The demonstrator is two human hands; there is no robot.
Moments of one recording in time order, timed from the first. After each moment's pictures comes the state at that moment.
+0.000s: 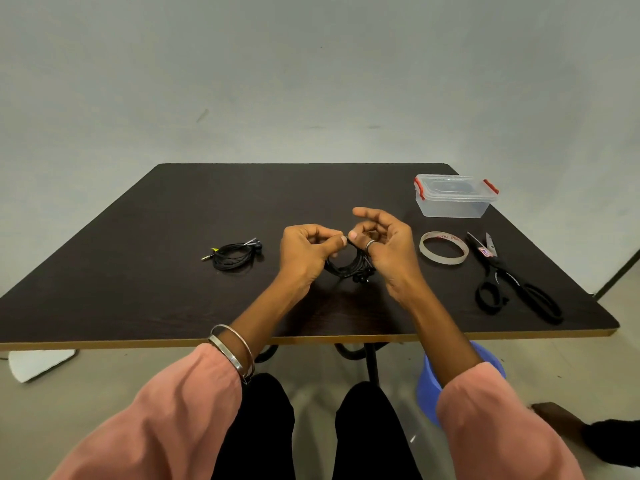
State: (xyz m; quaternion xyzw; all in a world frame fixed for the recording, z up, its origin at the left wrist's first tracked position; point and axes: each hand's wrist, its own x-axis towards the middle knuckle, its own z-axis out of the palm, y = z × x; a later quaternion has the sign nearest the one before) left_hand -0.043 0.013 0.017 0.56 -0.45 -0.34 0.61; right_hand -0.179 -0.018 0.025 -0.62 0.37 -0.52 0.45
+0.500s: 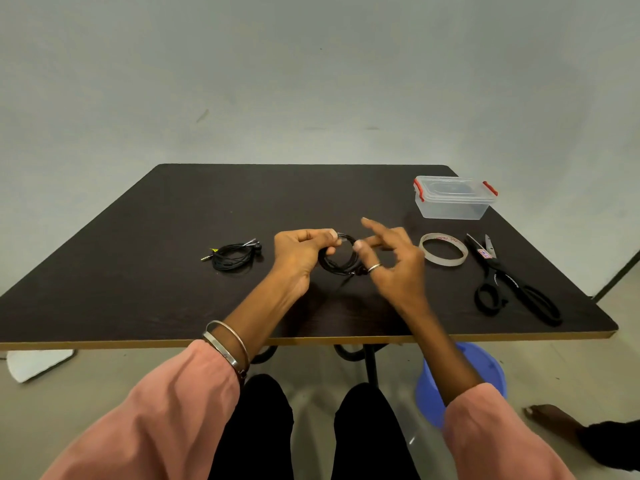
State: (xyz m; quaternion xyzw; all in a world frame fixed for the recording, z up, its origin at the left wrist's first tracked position) left_hand -0.043 0.010 0.022 0.52 -0.30 -0.46 0.65; right_hand -0.195 -0.013 -0.004 -0.73 0.34 -0.56 0.18
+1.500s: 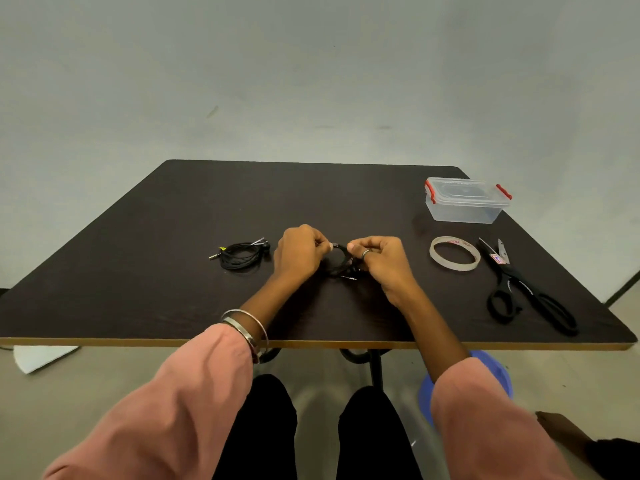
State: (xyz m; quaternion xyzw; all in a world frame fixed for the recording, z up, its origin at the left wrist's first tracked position) left_hand -0.014 -0.010 0.010 0.74 -0.57 -0.11 0.34; right_hand -0.163 -0.044 -0.004 -0.61 0.49 -0.42 0.45
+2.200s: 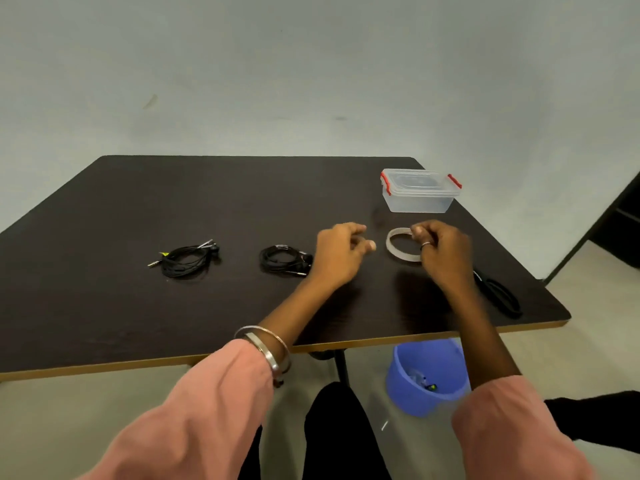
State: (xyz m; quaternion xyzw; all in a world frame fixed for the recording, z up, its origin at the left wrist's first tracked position) left_hand -0.123 -0.030 0.016 0.60 -0.63 -0.26 0.41; right_hand -0.296 -0.057 0.018 -0.67 0.61 -0.42 0.10
